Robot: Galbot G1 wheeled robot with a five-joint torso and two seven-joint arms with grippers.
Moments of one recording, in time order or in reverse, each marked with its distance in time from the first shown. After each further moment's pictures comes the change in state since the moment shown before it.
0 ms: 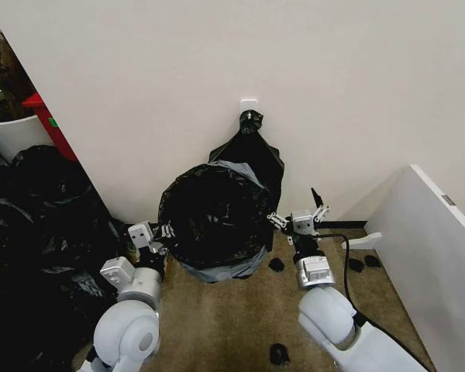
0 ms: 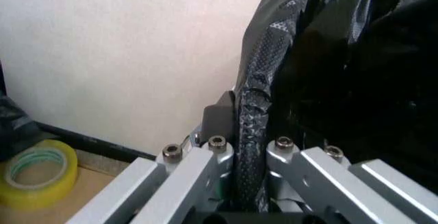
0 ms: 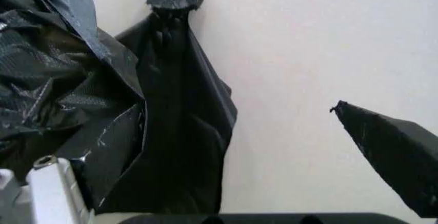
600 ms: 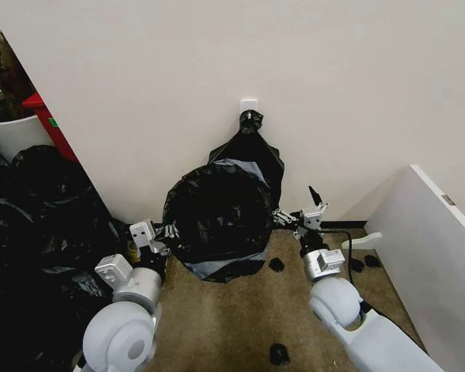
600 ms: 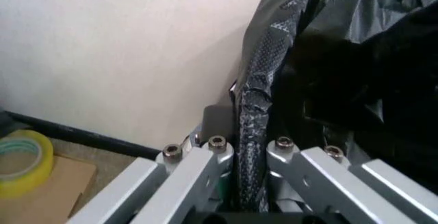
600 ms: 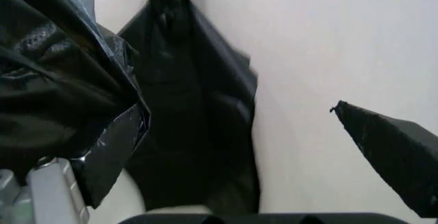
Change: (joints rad) left arm 0.007 0.024 -0.007 -0.113 -0.098 0.109 -0.030; right arm -0.003 -0.008 0.075 -0.129 0.312 0.232 -0.227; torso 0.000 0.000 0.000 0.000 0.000
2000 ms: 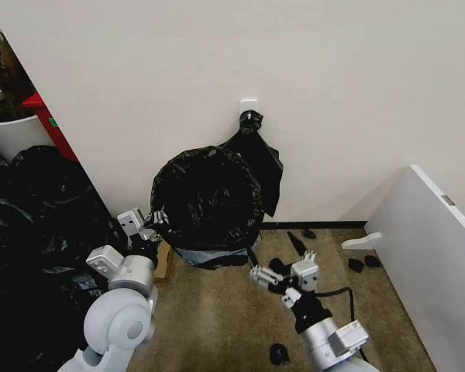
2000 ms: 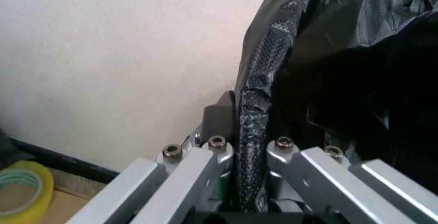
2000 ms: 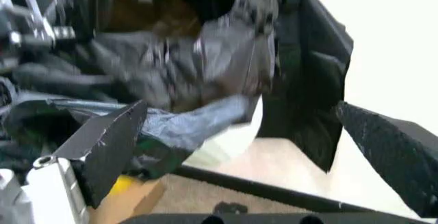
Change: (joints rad) left arm -0.061 -0.012 -0.035 0.084 -0.007 -0.116 0.025; right arm -0.364 -0.146 -0.140 0.422 -0.160 -0.125 0.112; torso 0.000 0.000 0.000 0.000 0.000
